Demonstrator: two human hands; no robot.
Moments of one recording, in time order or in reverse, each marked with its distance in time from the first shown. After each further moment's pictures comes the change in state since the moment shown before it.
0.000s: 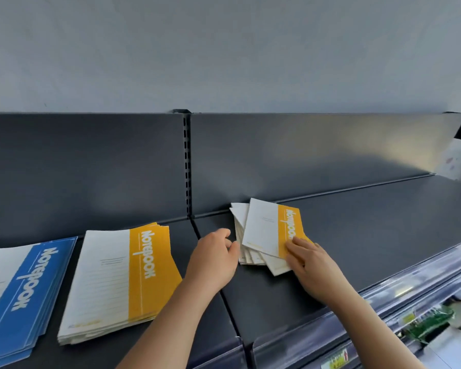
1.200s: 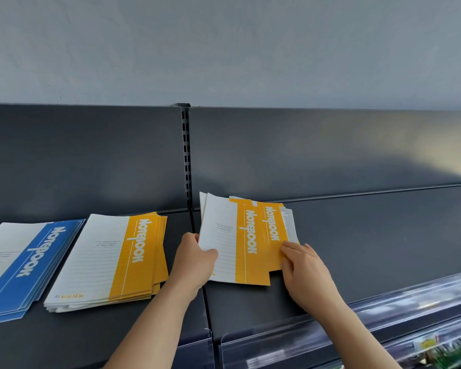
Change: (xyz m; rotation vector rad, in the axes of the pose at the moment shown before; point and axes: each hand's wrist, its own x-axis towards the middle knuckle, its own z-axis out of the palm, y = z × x) left_hand -0.007 -0.004 0.028 -0.392 0.173 -0.439; right_hand 0.004 0.021 0.016 0.146 0.067 -0.125
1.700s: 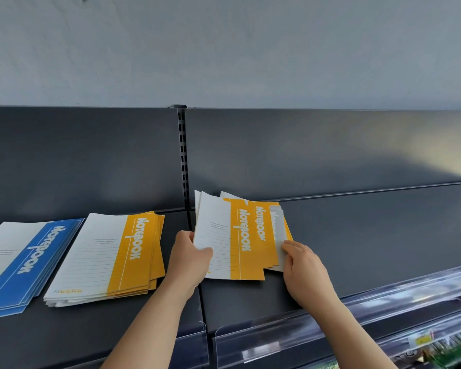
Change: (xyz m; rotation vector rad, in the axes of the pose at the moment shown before) left_hand -0.003 -0.005 0.004 -0.035 0.061 0.007; right_hand -0.006 0.001 -0.003 0.061 0.045 0.119
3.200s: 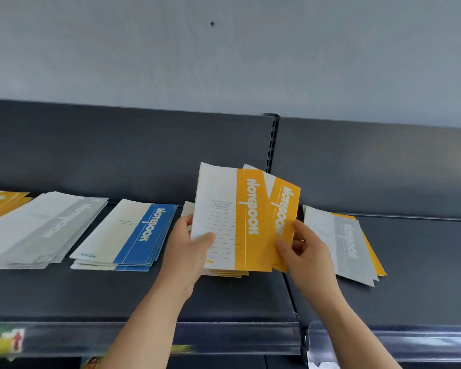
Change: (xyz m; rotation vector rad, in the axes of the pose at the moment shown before) left_hand -0.042 -0.013 -0.155 -0.344 0.170 0.064; right_hand -0.019 -0.148 0.029 0.707 -0.052 -0.071
